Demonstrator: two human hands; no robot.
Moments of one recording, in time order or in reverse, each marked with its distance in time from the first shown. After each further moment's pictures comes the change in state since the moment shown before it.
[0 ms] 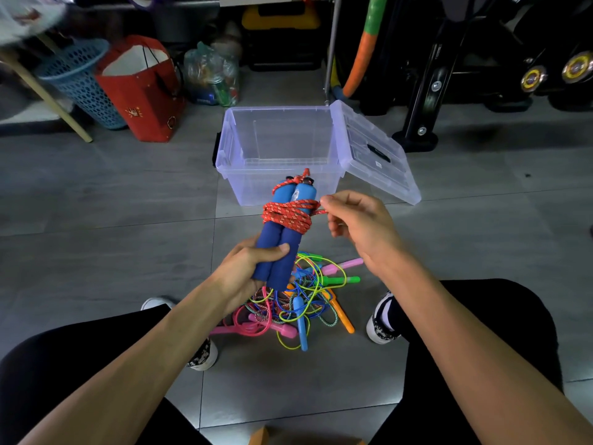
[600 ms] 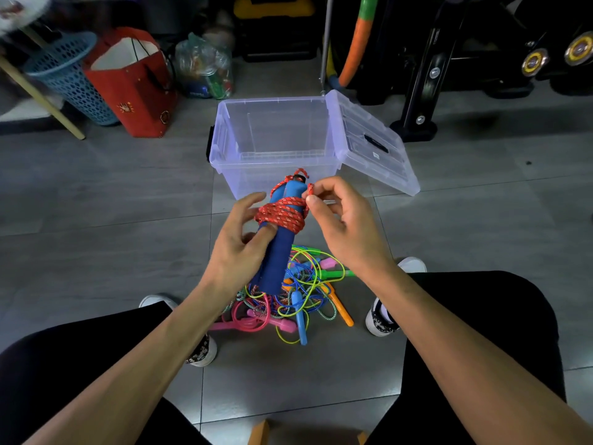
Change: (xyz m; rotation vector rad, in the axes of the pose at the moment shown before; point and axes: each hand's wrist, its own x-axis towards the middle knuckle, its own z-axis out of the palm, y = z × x) left_hand 0.001 0.003 0.007 0.508 0.229 0.499; right_hand -0.011 0.011 0.010 -0.357 0.005 -0.464
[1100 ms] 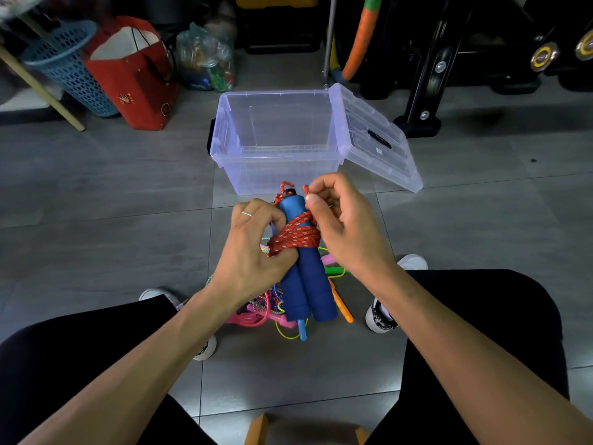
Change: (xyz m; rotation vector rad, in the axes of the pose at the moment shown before) left_hand -0.008 0.005 0.006 0.438 -0.009 0.416; right_hand -0.006 -0.009 0.002 -0.056 -0.004 -0.036
